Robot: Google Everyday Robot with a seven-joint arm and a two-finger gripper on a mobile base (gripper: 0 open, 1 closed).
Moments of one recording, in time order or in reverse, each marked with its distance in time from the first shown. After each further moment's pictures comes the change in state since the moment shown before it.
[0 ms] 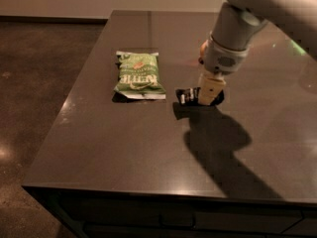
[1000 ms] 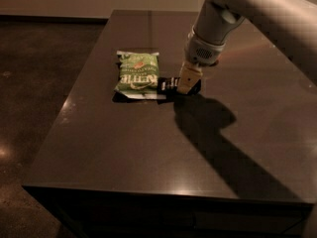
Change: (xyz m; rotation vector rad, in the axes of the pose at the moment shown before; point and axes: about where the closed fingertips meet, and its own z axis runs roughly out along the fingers) arm -0.050 -0.046 0.020 0.008 -0.120 0.051
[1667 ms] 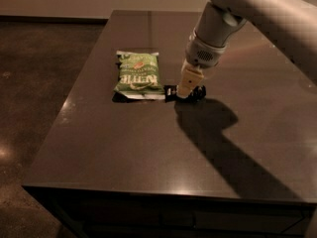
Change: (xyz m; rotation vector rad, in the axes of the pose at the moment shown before) arm 0.000 0.003 0.005 -0.006 -0.015 0.005
